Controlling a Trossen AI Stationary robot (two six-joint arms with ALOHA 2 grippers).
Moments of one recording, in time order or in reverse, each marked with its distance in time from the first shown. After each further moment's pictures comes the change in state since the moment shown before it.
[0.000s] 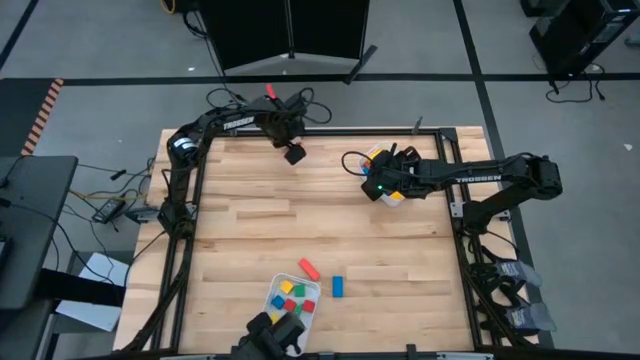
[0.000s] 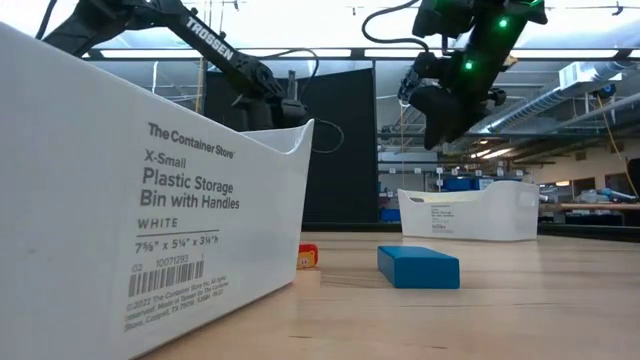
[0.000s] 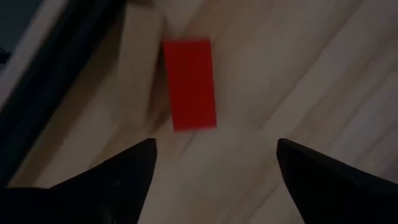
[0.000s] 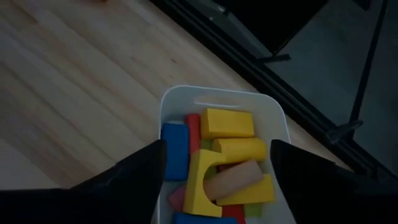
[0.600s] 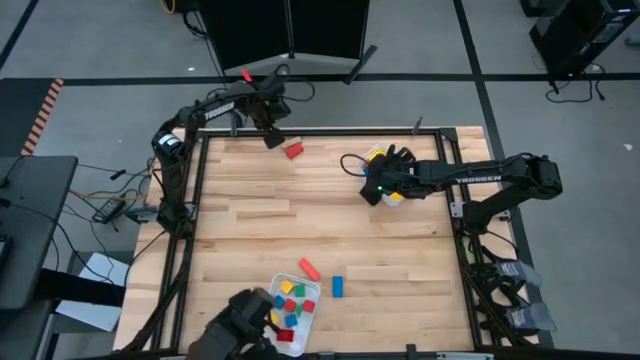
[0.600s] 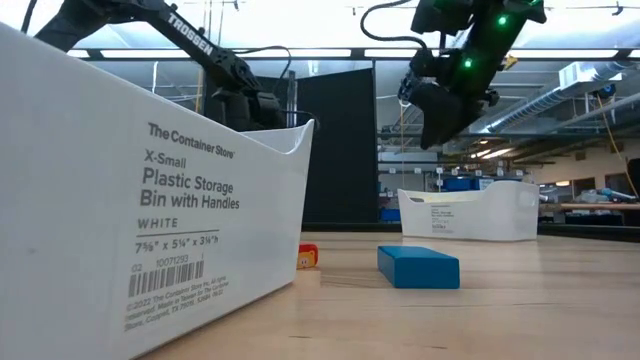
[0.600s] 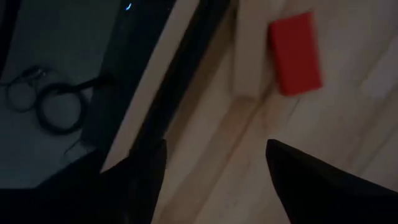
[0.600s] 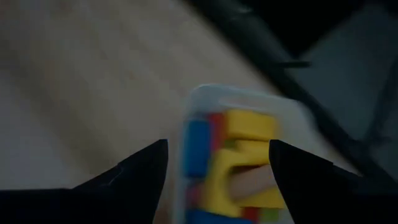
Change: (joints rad) left arm 0.161 -0.081 -0.005 -0.030 -0.086 0.362; right arm 0.012 0.000 0.000 0.032 -0.047 -0.072
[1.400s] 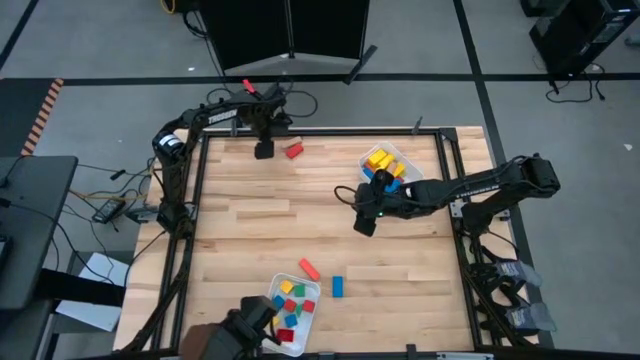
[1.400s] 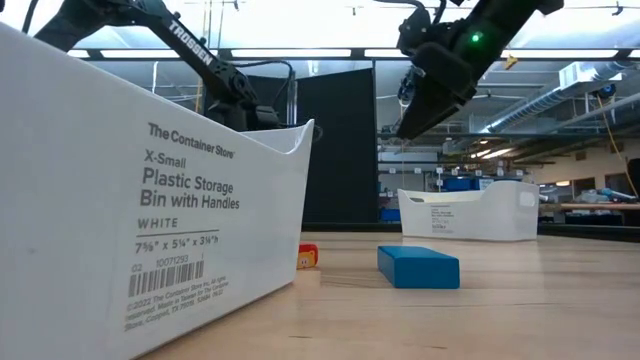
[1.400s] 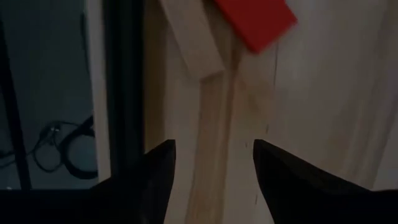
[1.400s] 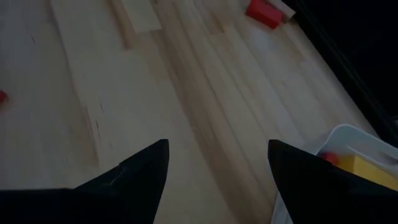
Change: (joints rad) left arm -0.012 0.000 -0.127 0.082 0.014 0.397; right arm 0.201 0.035 -0.026 0.229 -0.188 -0.178
